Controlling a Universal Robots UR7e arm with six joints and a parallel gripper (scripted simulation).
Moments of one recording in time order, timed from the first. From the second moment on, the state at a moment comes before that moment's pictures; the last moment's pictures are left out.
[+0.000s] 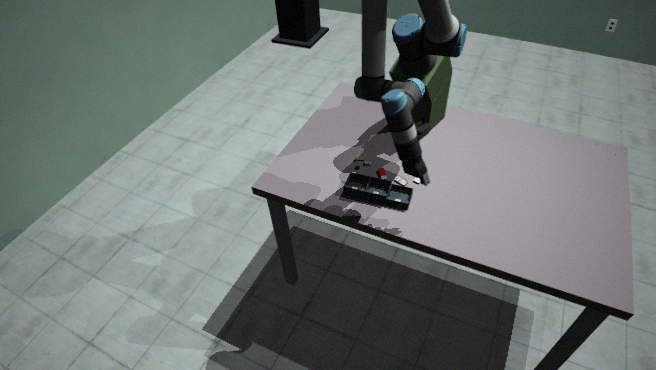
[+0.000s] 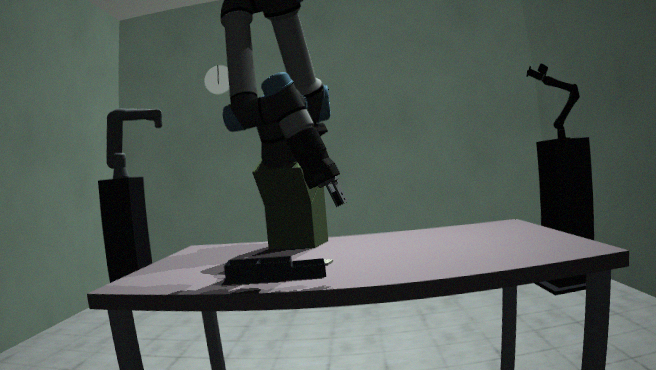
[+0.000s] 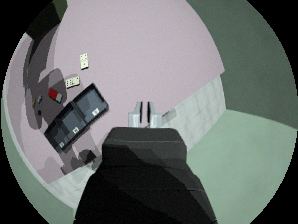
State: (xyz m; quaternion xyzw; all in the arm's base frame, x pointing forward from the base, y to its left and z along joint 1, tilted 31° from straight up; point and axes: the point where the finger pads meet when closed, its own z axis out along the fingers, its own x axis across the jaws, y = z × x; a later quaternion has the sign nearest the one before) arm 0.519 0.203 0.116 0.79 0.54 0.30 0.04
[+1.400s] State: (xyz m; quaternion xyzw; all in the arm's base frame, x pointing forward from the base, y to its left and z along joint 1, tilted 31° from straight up) arm 0.411 0.045 0.098 0.71 0.65 0.18 0.20
